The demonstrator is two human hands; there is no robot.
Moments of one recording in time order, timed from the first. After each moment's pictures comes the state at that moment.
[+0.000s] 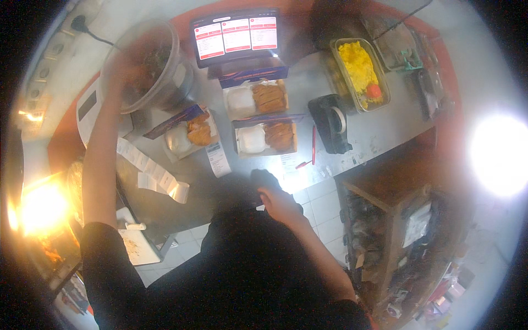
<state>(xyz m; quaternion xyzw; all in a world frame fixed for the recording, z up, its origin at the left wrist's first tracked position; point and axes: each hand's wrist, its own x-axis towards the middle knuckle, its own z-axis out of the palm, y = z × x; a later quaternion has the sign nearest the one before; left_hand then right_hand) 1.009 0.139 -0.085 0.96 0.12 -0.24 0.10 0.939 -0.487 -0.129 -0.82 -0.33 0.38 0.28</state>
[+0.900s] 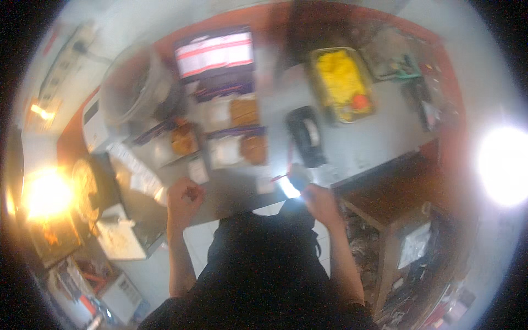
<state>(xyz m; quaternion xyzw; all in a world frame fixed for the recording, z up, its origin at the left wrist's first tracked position) 0.863 -0.295 -0.036 0.79 0.30 0.12 0.52 1.099 -0.642 -0.095 -0.86 -0.27 0.33 0.28</state>
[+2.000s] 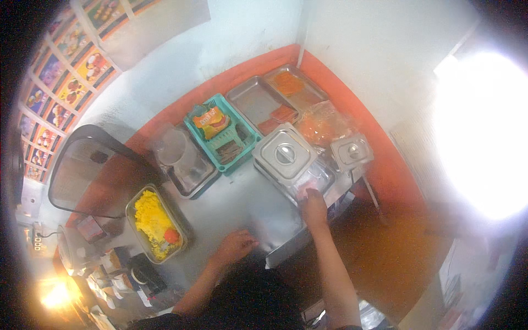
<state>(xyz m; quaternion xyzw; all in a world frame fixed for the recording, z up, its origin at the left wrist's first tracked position) 1.581 -0.795 -0.121 0.88 -0.07 -0.14 0.45 1.769 -1.080 -0.182 -0.96 -0.14 -0.07 0.23</state>
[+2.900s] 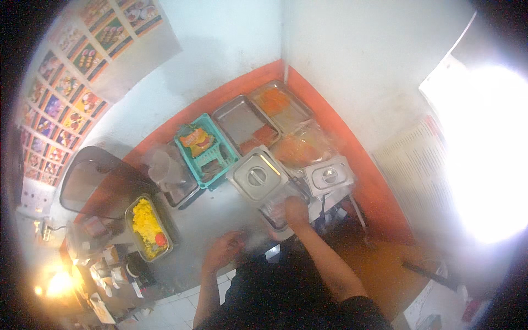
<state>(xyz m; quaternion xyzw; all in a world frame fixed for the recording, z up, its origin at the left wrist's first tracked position) 1.648 -0.881 -0.047 0.83 0.18 -0.14 0.51 1.866 -1.110 -0.171 -0.94 -0.31 0.07 0.15</state>
